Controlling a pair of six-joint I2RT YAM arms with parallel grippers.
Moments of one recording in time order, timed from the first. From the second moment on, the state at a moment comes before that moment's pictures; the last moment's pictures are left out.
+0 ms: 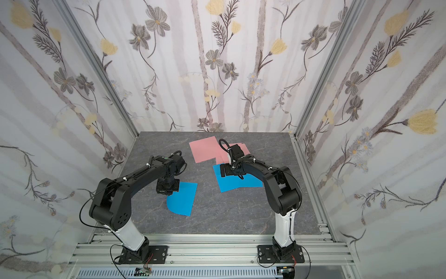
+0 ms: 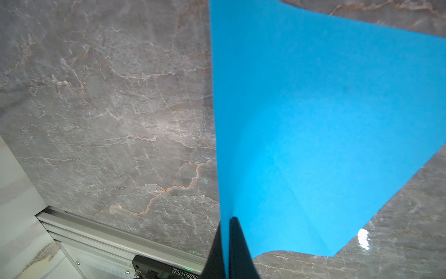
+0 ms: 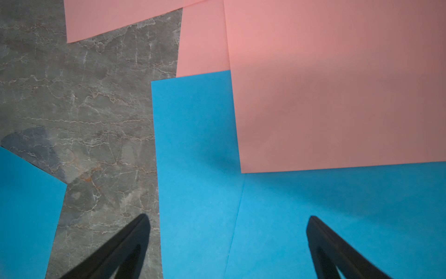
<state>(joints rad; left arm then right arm) -0.41 1.71 1.21 -1.18 -0.16 -0.48 0.46 1.94 1.35 -0.48 -0.08 0.31</state>
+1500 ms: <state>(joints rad) -0.42 1.60 1.00 -1.01 -0.17 -0.73 0.45 1.96 1.40 -0.52 -0.14 0.30</state>
